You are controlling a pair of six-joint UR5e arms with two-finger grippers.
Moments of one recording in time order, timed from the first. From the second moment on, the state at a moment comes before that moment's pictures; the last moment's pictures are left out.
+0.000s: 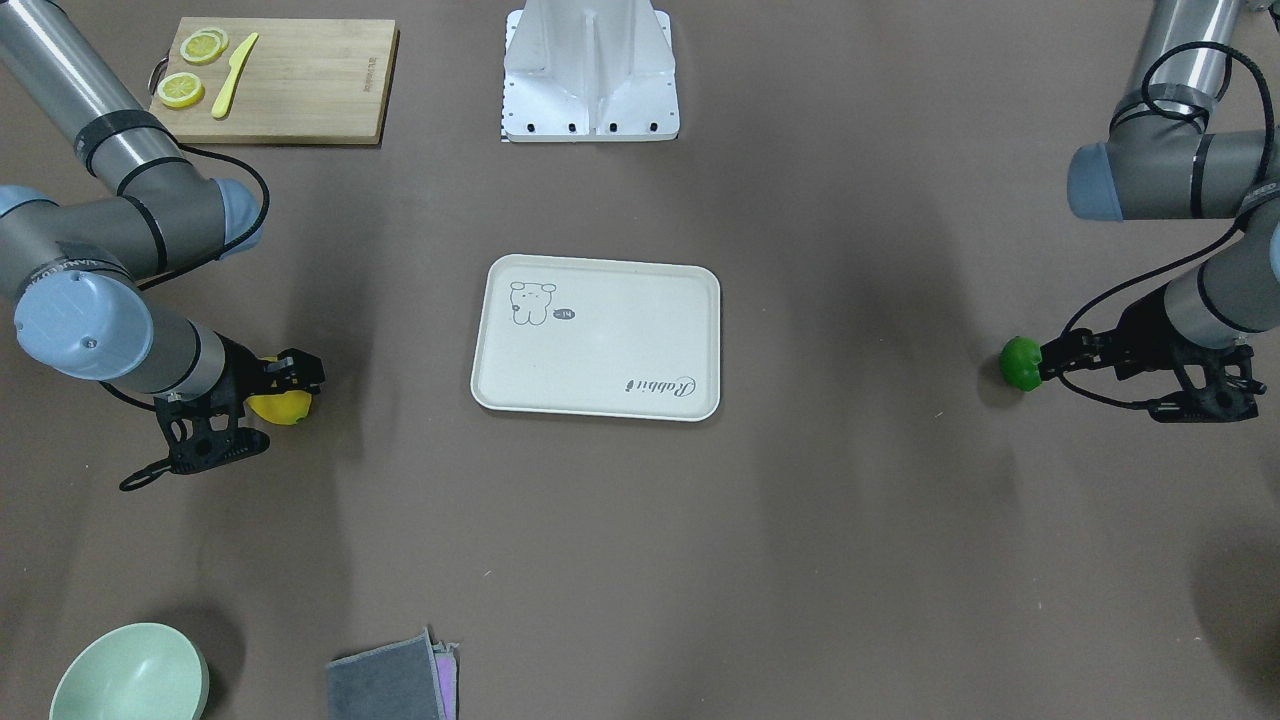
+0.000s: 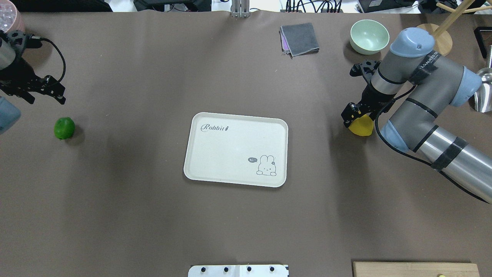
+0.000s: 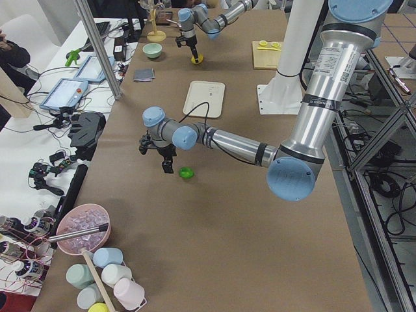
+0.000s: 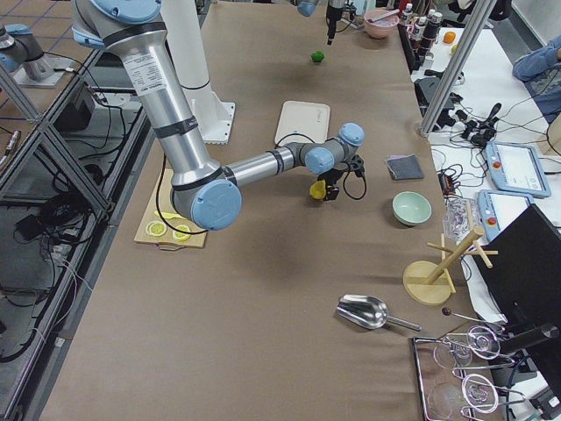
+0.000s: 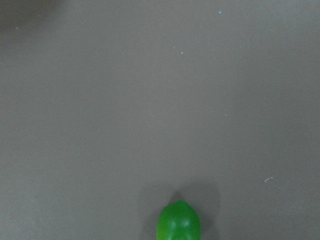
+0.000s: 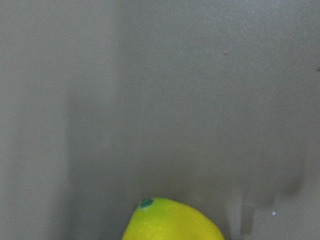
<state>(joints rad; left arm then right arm) -1.11 -1.85 -1.52 -1.68 -2.32 -0.53 0.89 -1.15 1.42 -1.41 2.31 0.52</state>
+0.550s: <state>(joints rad) -1.03 -1.85 -1.48 -1.69 -2.32 -0.53 0.89 -1.11 1.44 -1.41 2.32 0.51</state>
